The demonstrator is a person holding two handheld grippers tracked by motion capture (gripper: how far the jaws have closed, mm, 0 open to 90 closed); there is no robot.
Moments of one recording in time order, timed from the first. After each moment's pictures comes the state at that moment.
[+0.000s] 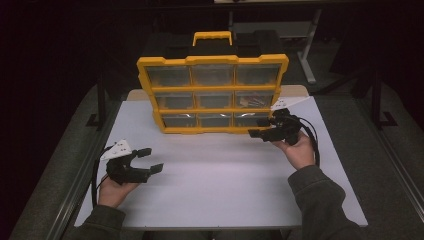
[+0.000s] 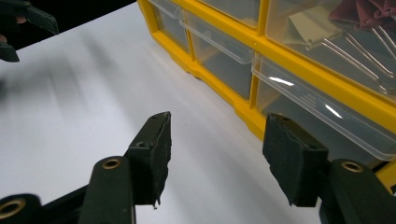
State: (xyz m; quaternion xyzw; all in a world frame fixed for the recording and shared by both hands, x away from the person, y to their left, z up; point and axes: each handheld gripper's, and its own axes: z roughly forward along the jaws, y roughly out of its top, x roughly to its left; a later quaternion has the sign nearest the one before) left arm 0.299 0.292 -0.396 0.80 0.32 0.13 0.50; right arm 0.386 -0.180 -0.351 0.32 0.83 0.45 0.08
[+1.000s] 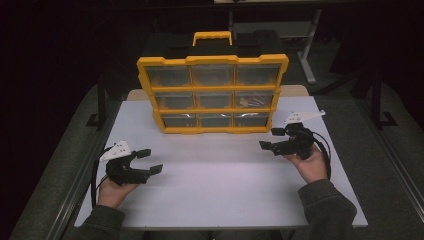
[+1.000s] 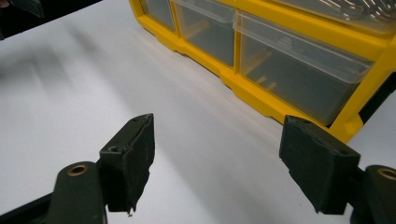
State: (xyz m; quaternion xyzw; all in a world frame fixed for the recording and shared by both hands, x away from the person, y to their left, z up) left arm 0.298 0.294 -0.400 0.79 0.32 0.13 0.50; right arm 0.355 -0.209 -0.371 0.35 0.81 0.45 0.10
